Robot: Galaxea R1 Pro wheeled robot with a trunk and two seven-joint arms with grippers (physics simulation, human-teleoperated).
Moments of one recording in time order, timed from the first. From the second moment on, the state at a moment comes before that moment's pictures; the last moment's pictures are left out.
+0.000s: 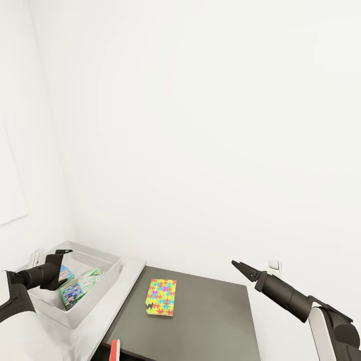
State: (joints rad) left arm -0.69 0.03 1.00 -1.17 1.09 0.94 0.69; right arm -0.18 0.01 -0.40 -1.56 -0.34 0.78 1.00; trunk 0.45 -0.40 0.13
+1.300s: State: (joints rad) left arm -0.46 0.20 0.64 -1.45 1.10 1.04 0.24; right arm -0.18 0.01 -0.40 -1.56 -0.34 0.78 1.00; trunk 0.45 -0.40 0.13
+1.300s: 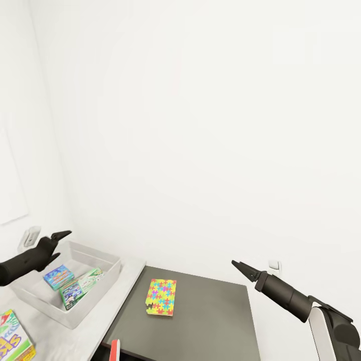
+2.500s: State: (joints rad) left arm -0.27 0.51 0.43 -1.46 1.10 1.04 -0.52; right arm -0.18 0.00 -0.40 -1.56 -0.34 0.77 1.01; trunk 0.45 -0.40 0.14
